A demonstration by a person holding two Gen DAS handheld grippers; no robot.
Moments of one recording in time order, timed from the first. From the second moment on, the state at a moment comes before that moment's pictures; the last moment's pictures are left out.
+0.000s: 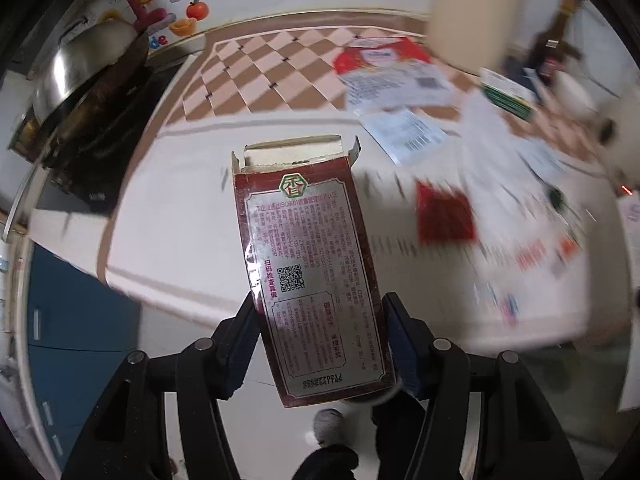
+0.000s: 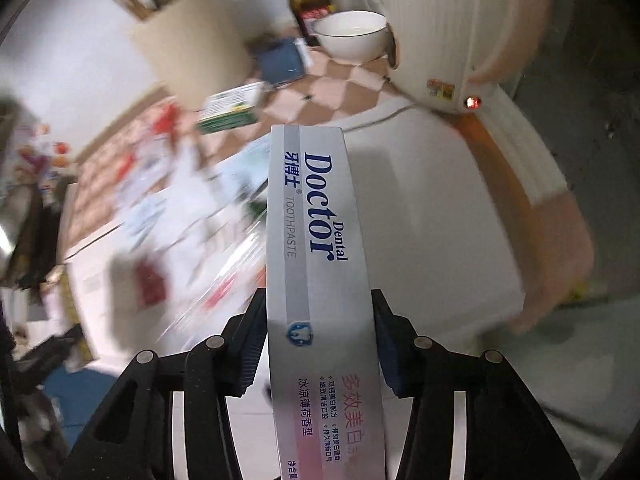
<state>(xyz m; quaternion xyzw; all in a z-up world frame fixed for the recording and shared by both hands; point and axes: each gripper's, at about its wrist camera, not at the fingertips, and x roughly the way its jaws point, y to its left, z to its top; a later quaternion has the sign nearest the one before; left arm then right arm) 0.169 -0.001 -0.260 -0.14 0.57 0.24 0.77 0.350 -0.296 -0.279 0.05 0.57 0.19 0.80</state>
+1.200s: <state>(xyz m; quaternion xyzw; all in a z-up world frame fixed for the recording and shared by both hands) 0.058 -0.012 -0.759 -0.22 0.73 0.15 0.63 0.128 -0.226 -0.855 0.02 0.78 0.18 0.60</state>
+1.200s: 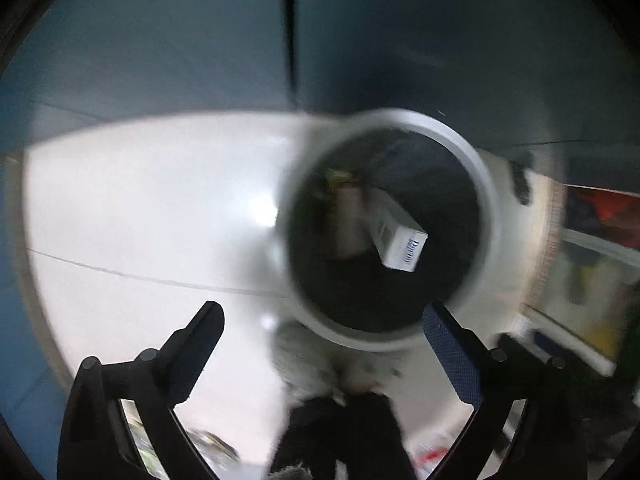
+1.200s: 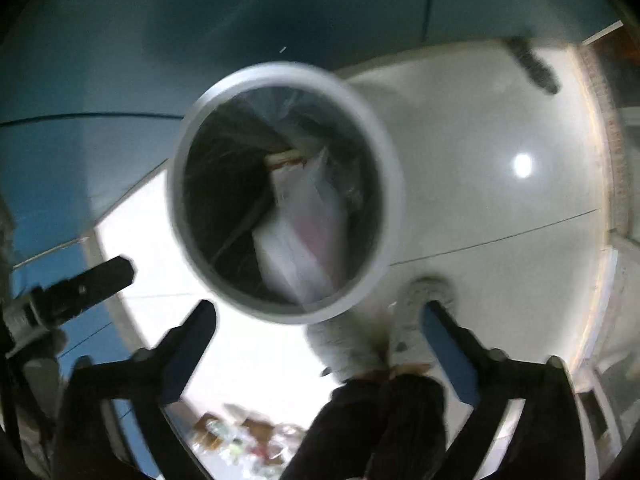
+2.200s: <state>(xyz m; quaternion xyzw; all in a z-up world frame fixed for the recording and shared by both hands) -0.008 -0.077 -0.505 -0.17 0.68 0.19 0.69 0.075 -0.236 -0.545 -0.11 0.64 0.20 0.73</state>
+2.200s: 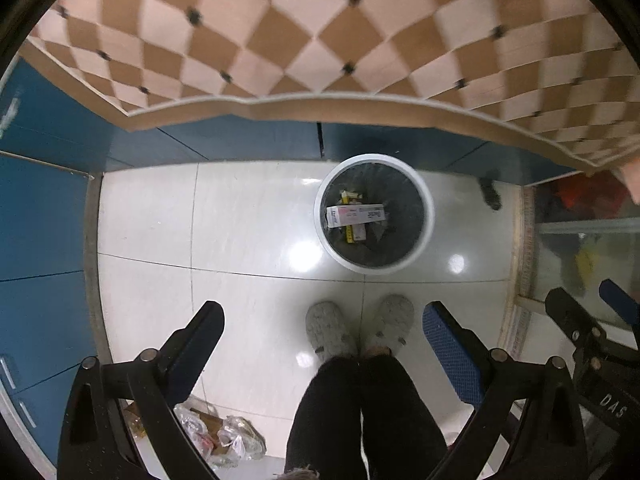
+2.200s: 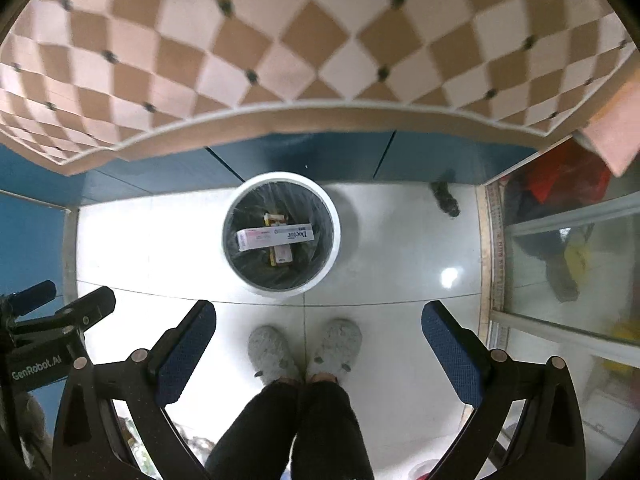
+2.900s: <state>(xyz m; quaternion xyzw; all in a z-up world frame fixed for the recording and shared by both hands) -0.051 -0.103 -0.278 -0.17 0.61 0.15 0.76 0.018 -0.297 -0.260 -0.09 0.60 0.22 0.77</state>
